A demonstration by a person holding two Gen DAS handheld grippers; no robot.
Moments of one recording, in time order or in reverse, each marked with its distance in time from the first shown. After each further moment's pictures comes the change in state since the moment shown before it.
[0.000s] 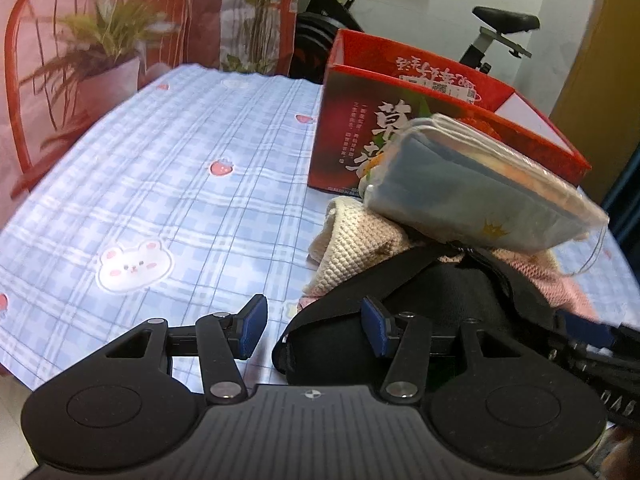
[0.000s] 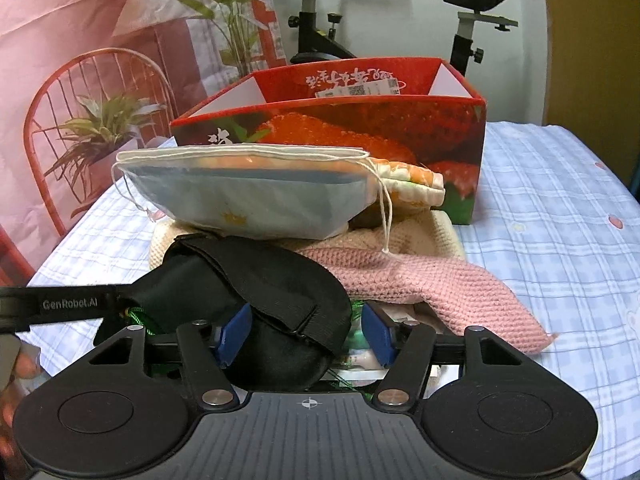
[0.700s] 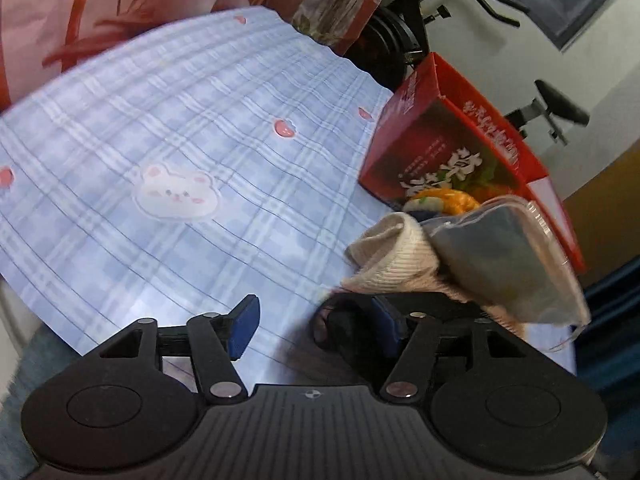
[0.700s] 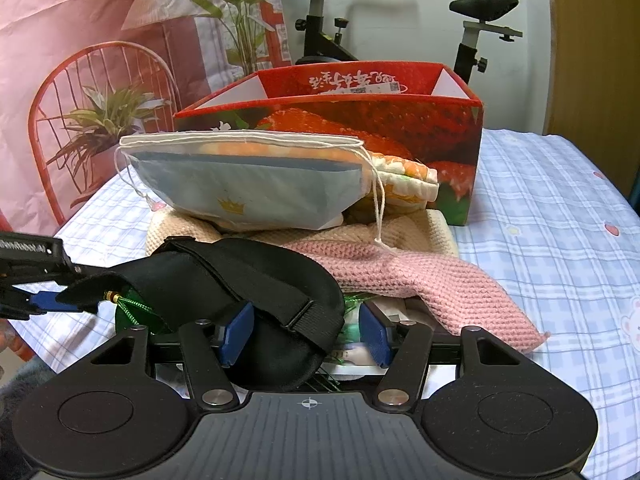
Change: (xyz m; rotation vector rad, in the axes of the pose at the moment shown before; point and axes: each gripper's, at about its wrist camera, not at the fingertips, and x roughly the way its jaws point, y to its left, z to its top) left arm -0.002 0.063 -0.007 -0.387 0.064 -0.128; right arm -0.002 -0.001 -0.009 -0.035 -0.014 -0.005
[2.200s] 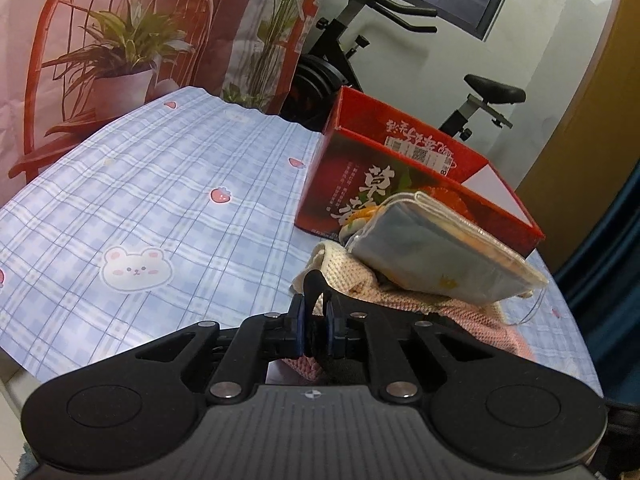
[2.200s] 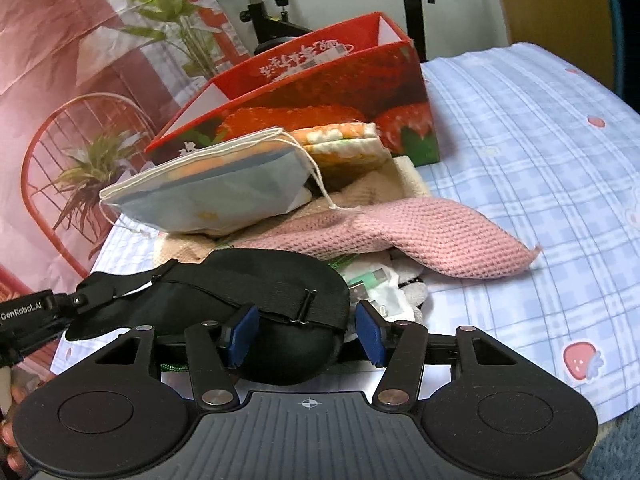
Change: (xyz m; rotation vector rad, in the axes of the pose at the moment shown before) left arm -0.023 -0.047 -0.021 0.284 -0.183 -0.012; right arm -0.014 -0.035 -0.003 0.311 0.078 0.088
